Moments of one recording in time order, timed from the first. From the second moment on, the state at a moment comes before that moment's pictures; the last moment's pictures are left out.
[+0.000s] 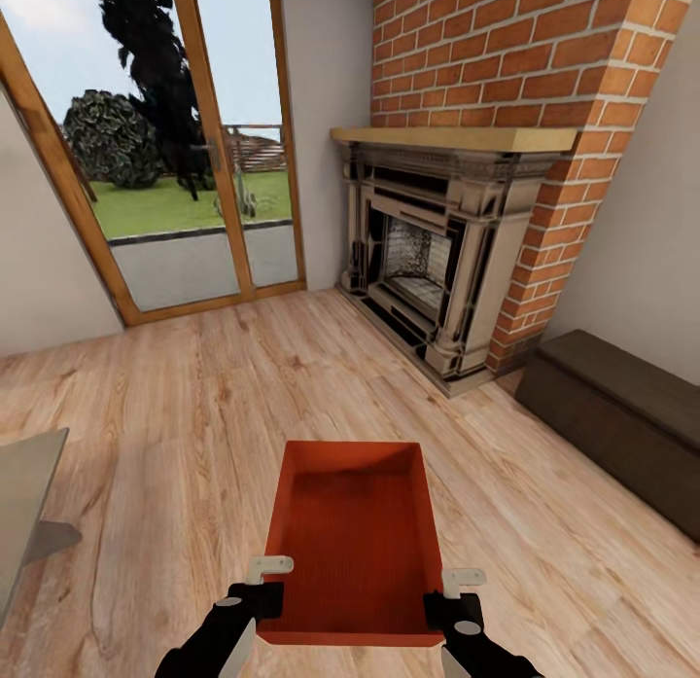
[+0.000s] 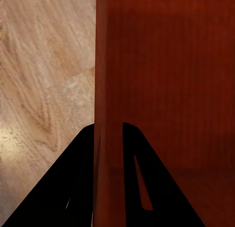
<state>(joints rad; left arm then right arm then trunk) -0.44 -0.11 -0.01 -0.52 0.00 0.21 0.08 -0.52 0.05 0.60 -0.26 -0.51 -0.08 -0.32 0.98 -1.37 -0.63</state>
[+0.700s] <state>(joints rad) -0.44 -0.11 -0.01 -0.52 0.00 0.21 0.08 -0.52 0.06 0.61 -0.26 -0.51 -0.08 -0.33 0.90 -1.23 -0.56</state>
